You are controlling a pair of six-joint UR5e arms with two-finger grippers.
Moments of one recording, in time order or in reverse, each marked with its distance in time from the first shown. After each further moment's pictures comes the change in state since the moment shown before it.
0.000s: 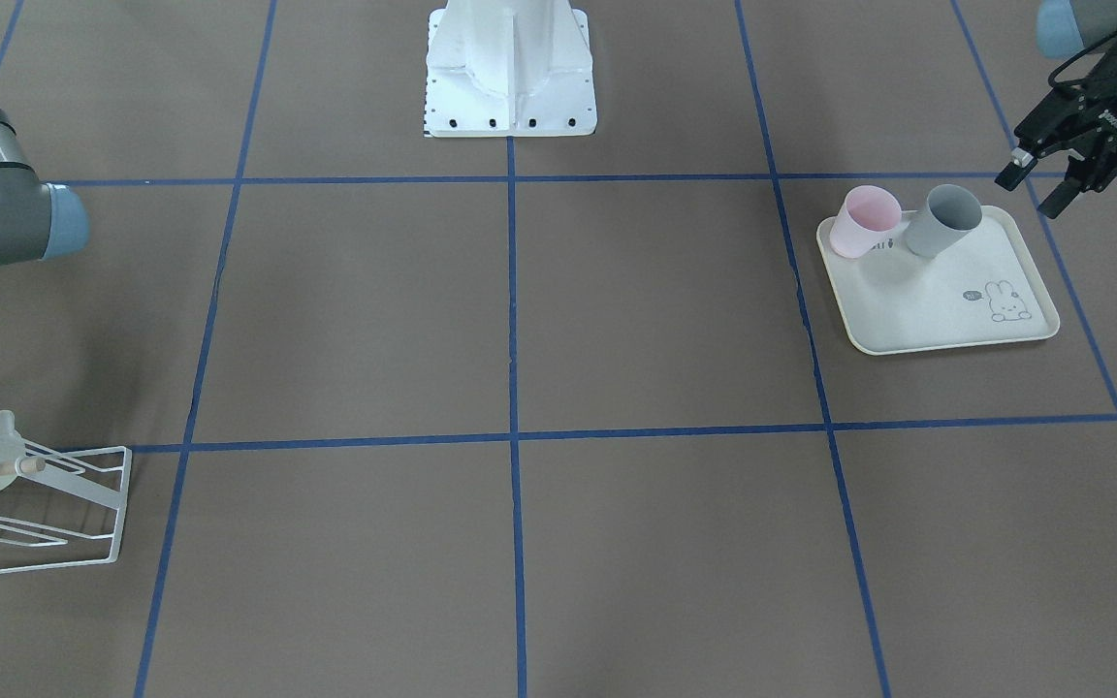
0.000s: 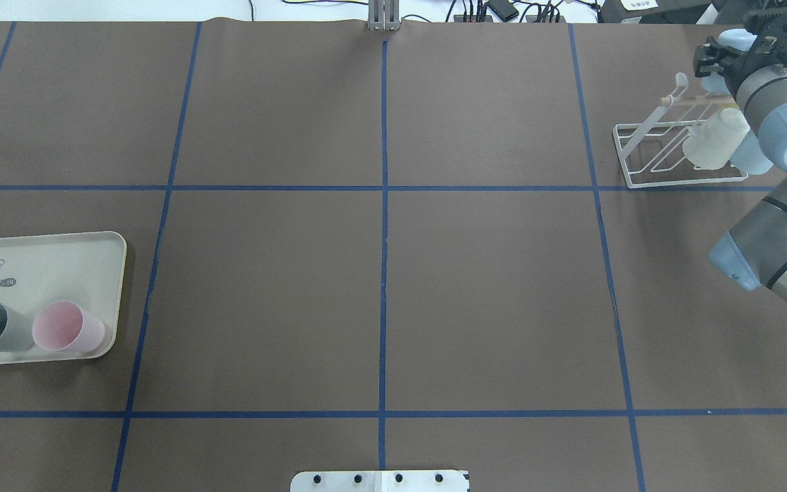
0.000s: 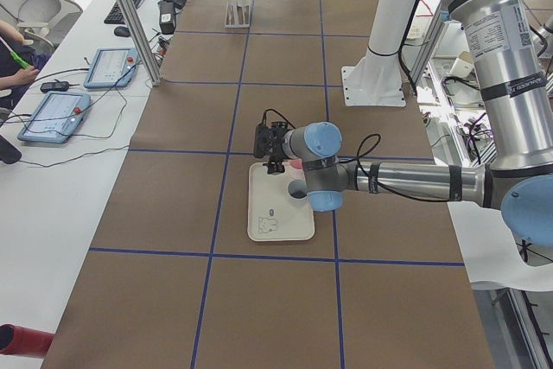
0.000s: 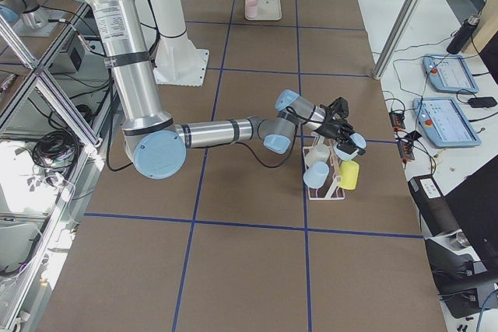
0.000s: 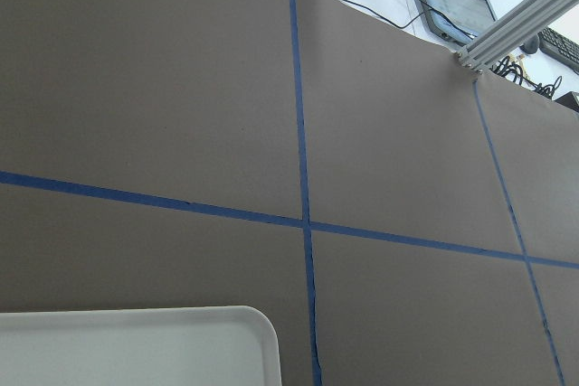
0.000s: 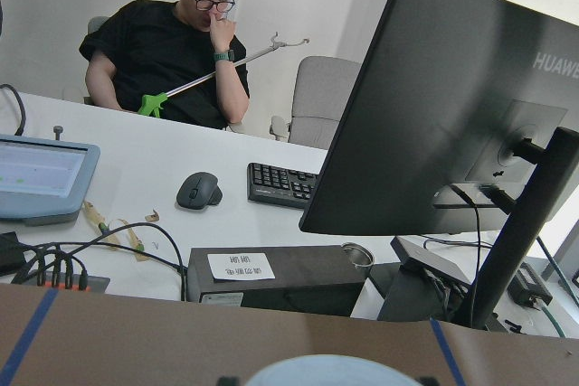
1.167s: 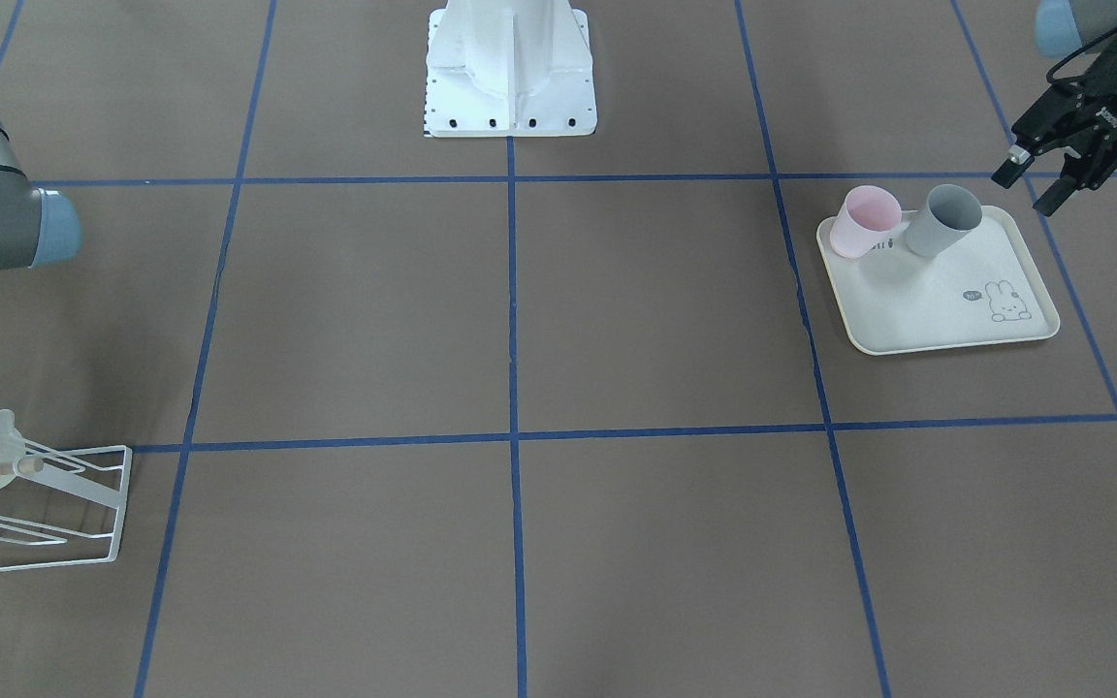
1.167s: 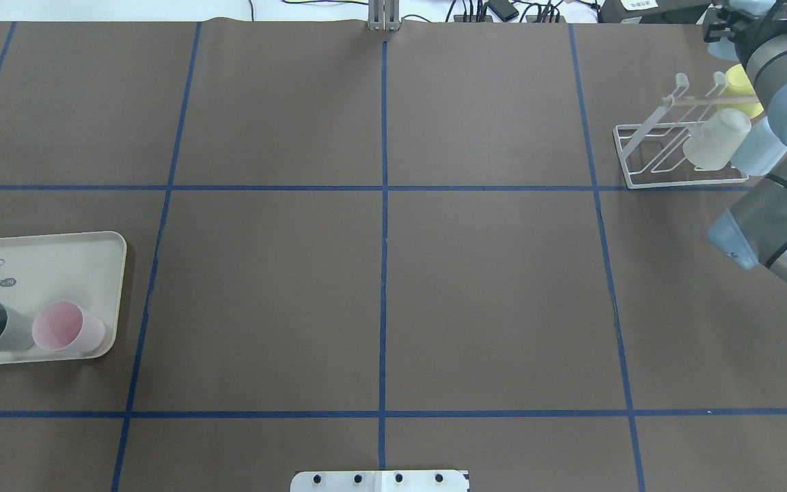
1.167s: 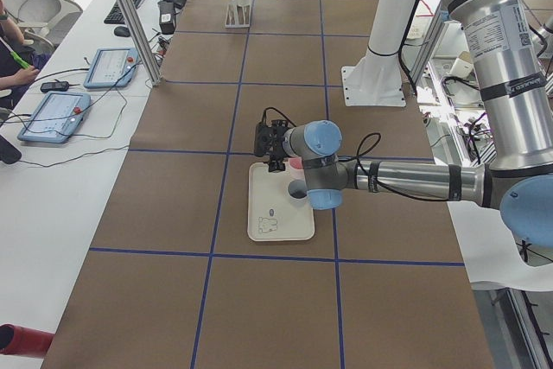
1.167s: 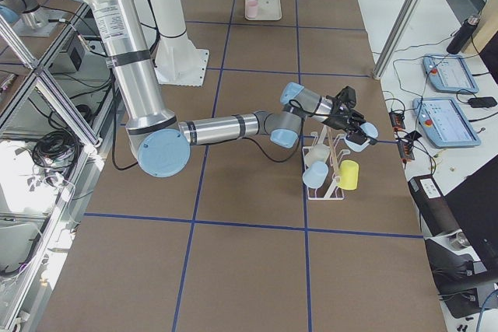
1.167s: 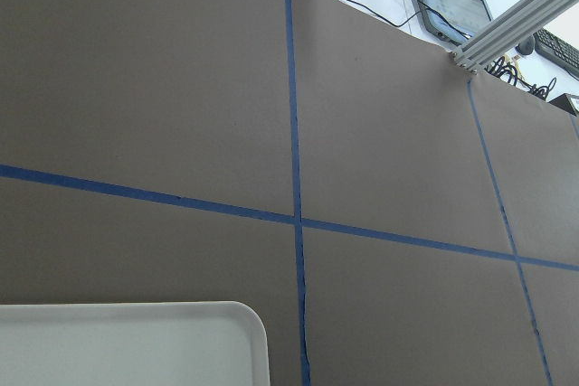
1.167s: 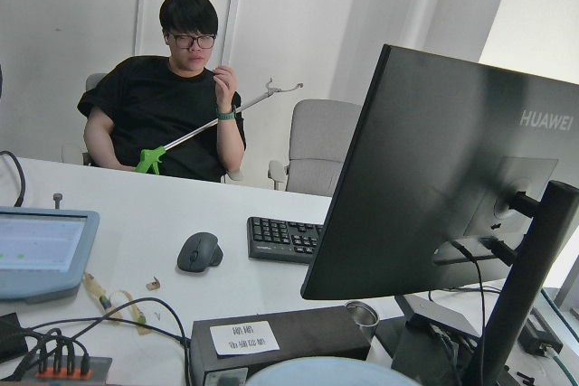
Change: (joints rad) left arm 0.003 -0.003 -0.004 0.000 -0.008 -0.023; right arm 0.043 0.042 0.012 0.057 -0.066 0.014
